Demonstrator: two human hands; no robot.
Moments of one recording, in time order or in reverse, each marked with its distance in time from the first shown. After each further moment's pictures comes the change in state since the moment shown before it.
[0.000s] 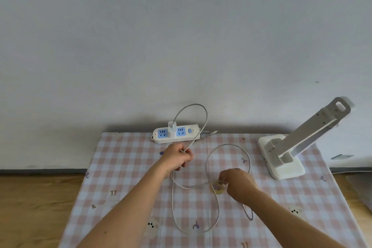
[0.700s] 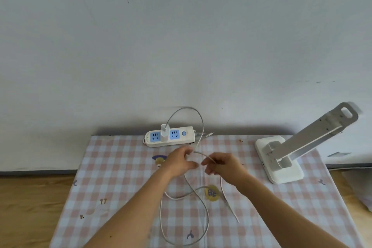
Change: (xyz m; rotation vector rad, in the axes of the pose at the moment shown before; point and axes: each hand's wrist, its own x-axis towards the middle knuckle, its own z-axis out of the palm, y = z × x) left_hand 0.030 0.000 0.026 0.250 -0.049 0.137; right_hand 0.032 -0.009 -0.032 0.919 -0.005 -0.016
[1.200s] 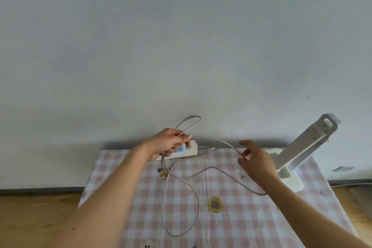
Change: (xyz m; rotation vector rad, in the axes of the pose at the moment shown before) left_hand -0.032 0.072 -0.104 -0.297 -0.226 0.104; right_hand -0.023 -0.022 -0.060 -0.467 0.504 -0.033
